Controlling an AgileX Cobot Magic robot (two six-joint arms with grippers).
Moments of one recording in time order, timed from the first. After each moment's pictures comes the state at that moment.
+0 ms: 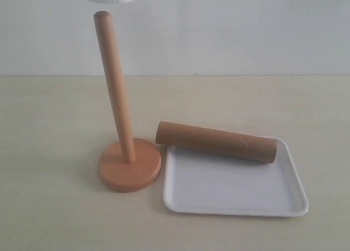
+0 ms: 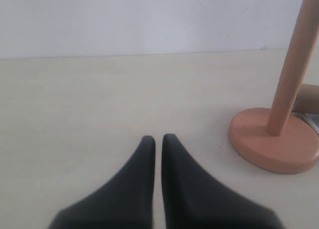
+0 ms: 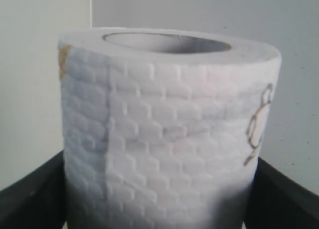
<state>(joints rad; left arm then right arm) -0.08 0.00 -0.01 -0.03 0.31 0.01 0.84 1.53 -1.69 -0.19 0.10 0.13</state>
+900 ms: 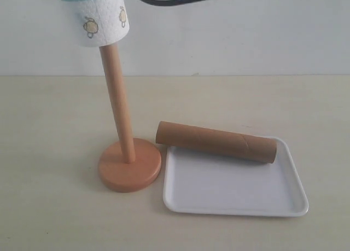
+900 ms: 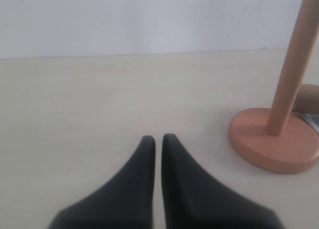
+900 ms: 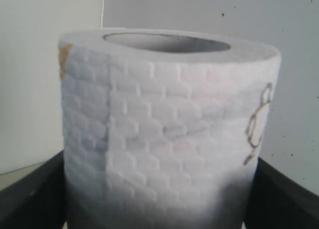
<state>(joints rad) -0.08 0.00 -0.01 -0.03 0.31 0.01 0.87 1.70 -1.74 -0.19 0.10 0.04</state>
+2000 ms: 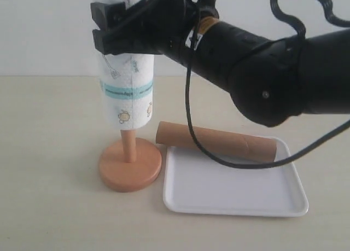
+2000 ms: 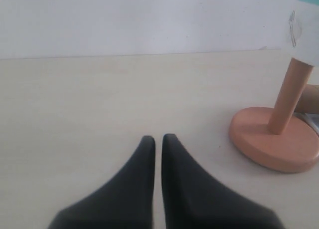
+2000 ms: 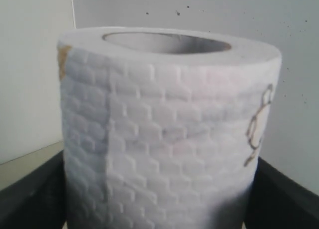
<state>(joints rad) -0.08 0.00 -0.01 -0.03 0.31 0.01 0.80 1.63 -1.03 0.04 -0.59 0.01</state>
